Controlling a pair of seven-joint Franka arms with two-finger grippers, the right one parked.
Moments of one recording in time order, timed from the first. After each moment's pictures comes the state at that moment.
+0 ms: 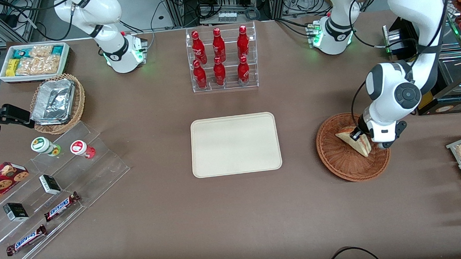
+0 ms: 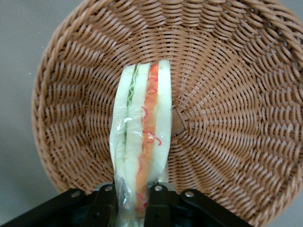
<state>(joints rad) -0.09 0.20 0.01 -2.25 0.00 2.37 -0.80</state>
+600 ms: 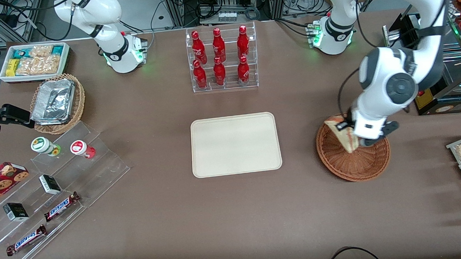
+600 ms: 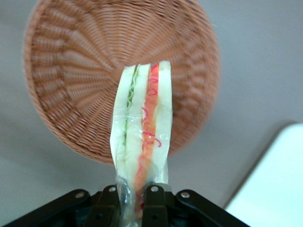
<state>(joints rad) -0.10 0.14 -0.18 -2.04 0.00 2.03 -0.70</state>
